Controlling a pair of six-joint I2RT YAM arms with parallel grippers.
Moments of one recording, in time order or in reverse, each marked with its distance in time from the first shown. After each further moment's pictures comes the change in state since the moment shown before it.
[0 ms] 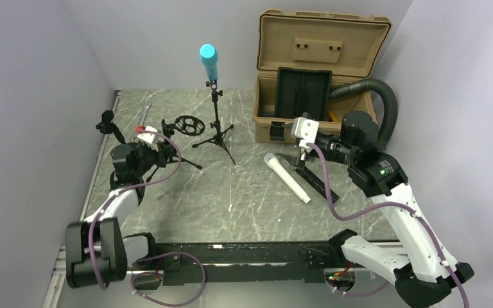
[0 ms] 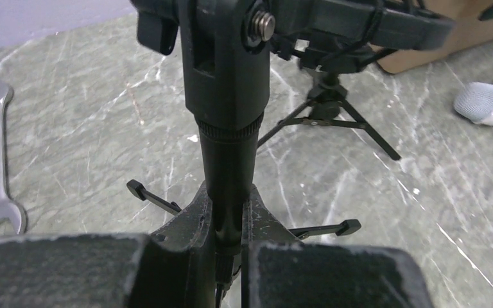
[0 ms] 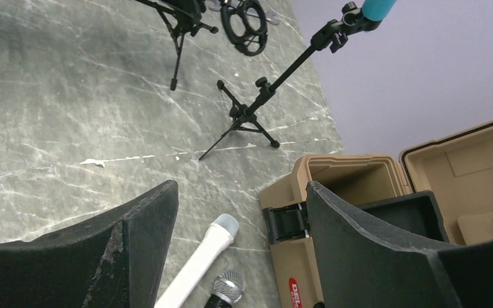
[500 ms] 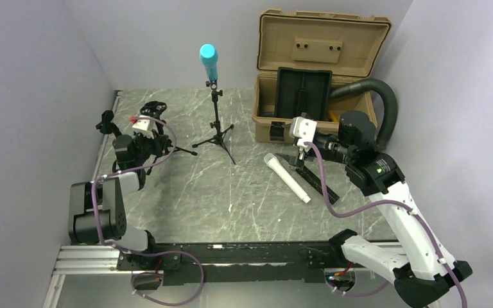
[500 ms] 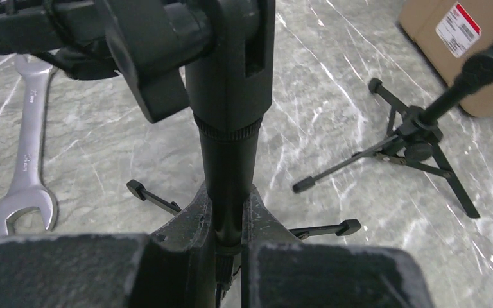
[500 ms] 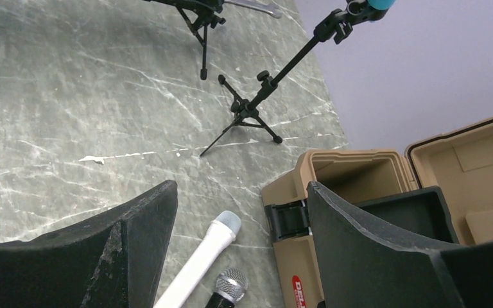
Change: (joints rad) left arm 0.042 0.337 0.098 0.234 -0.125 -0.116; right arm -0.011 0.005 -0.023 0.014 -0.001 0.000
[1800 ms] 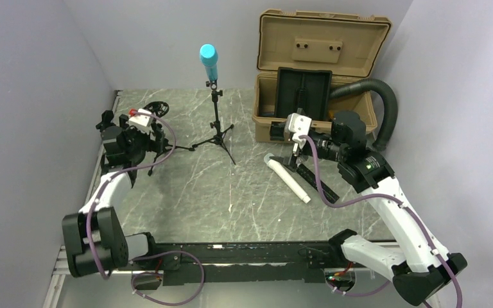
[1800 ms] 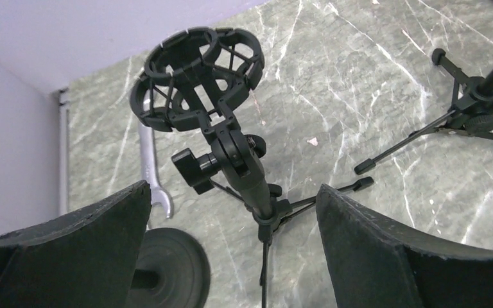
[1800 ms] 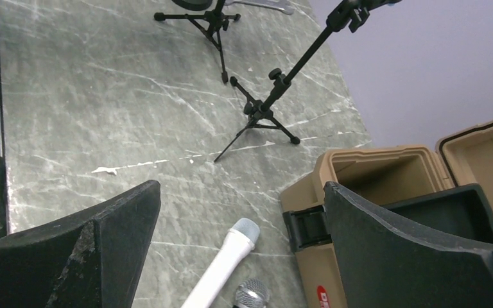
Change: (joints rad) left arm 0.034 -0.182 0.125 -0.364 -0.083 0.304; right arm -0.003 0.032 -0.063 0.090 -0.012 0.074
